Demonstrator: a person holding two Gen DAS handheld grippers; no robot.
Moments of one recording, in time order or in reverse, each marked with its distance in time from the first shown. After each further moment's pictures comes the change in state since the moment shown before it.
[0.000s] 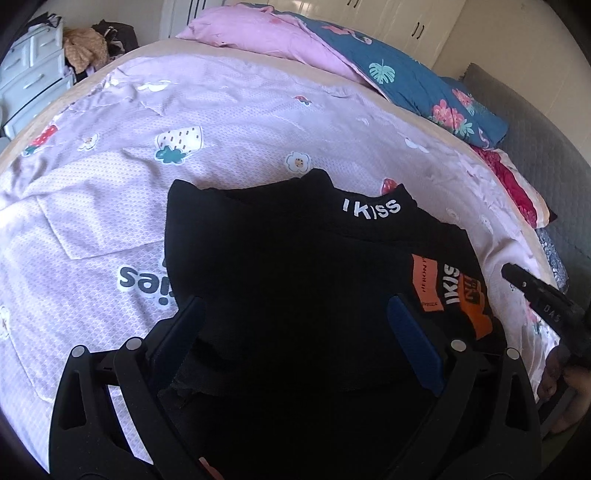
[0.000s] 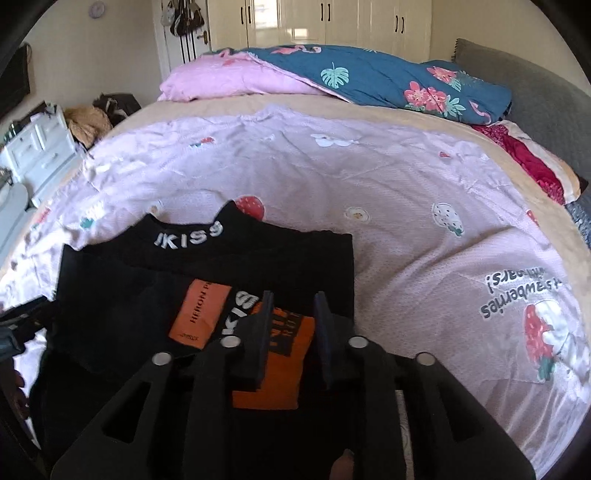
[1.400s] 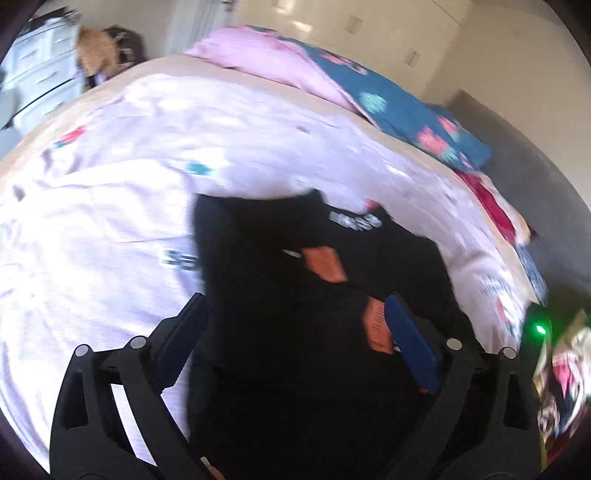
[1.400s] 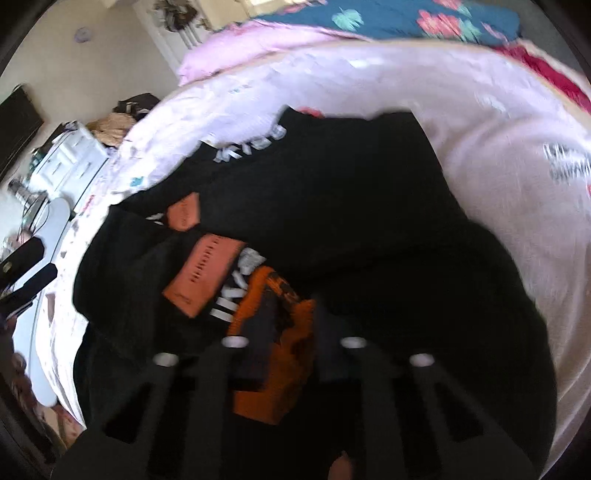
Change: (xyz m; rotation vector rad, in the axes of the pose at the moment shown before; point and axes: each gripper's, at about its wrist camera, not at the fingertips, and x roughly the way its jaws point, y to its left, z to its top) left arm -0.070 0.026 -0.022 -0.068 -0.104 -0.032; right arm -0.004 0.037 -0.079 0.144 0.140 0.230
